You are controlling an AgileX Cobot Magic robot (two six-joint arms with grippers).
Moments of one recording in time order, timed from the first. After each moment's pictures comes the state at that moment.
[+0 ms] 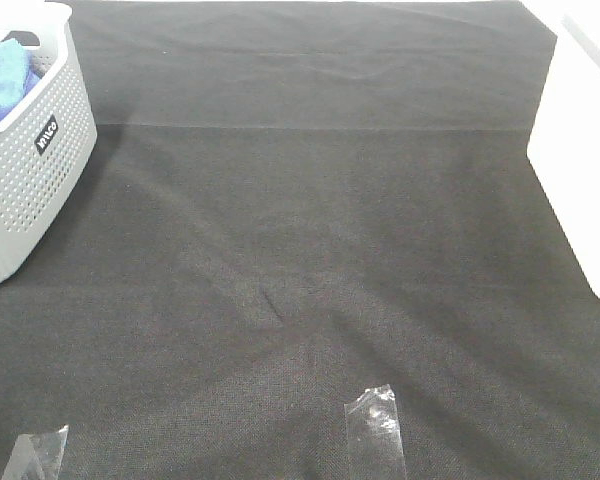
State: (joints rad) left arm 0.01 0.00 -0.51 -0.08 1.05 0.05; right arm 0.03 0.00 -0.50 0.05 1.07 -0.14
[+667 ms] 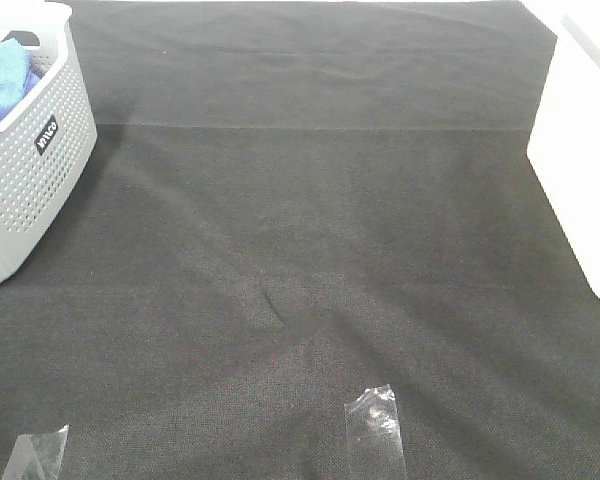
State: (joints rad) left arm 0.01 0.00 -0.51 -0.06 1.05 0.05; right arm 0.03 0.00 -0.50 0.05 1.07 -0.14
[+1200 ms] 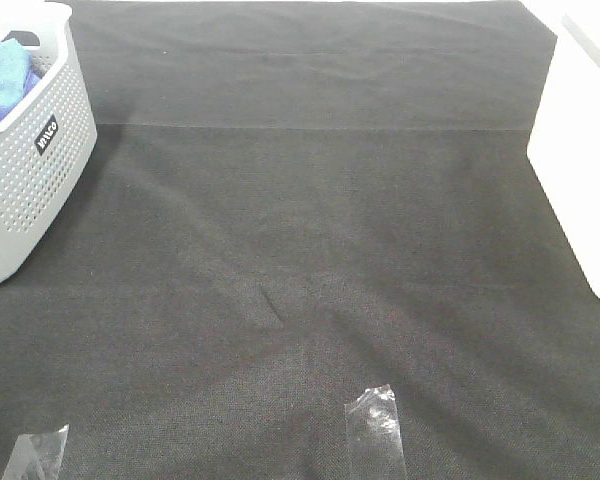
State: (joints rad) left arm 0.01 0.31 -0.73 0.03 1.06 0.09; right arm 0.03 0.00 -0.50 0.05 1.07 -0.14
